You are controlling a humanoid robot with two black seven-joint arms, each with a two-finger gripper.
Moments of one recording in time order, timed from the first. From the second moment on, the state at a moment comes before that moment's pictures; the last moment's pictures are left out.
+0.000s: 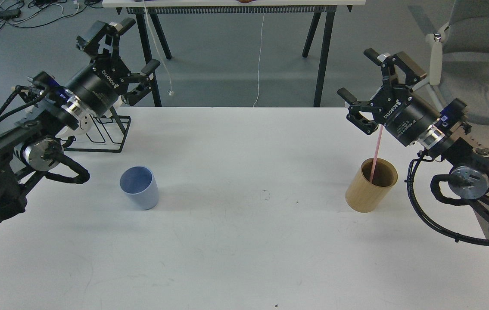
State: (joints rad) left arm -0.82 0.52 -0.50 -0.89 0.24 -0.49 -0.49; right arm 0.70 -0.58 0.56 1.08 -0.27 0.49 0.49
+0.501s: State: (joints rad) left arm -0.80 0.54 -0.58 -0.89 0.23 -0.49 -0.49; right arm 0.70 -0.60 0.56 1.08 -0.27 0.49 0.49
